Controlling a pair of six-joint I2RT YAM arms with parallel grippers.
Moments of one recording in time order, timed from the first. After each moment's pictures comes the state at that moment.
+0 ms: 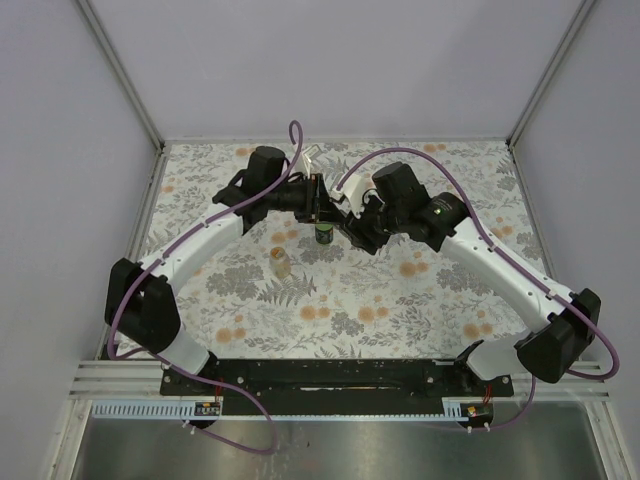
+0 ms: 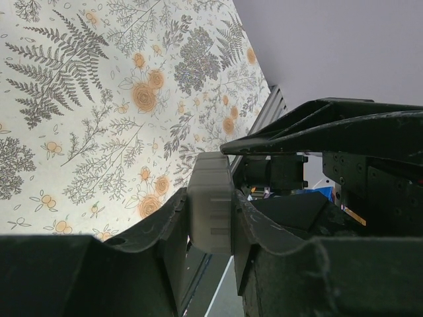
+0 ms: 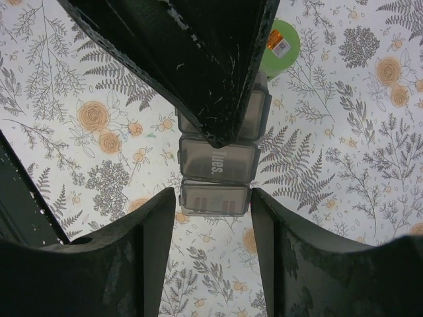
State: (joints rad) left arm -0.51 1.56 1.30 -0.28 0.78 -0.59; right arm 0.70 1.40 1.40 -0.77 -0.21 -0.36
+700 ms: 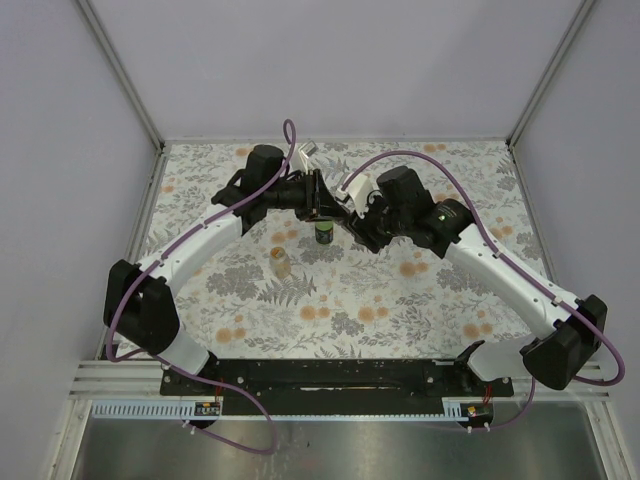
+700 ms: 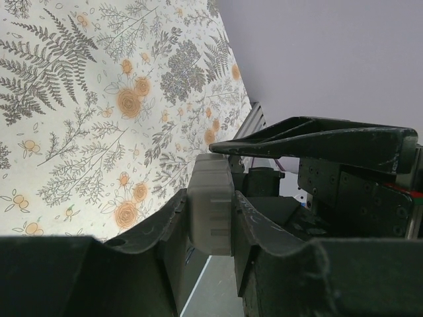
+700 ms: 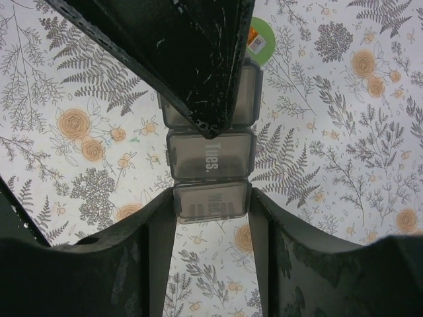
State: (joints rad) left arm -0.51 1.54 1.30 -0.24 0.76 -0.74; right arm 0.70 1.35 1.34 -0.71 -0.15 -0.33
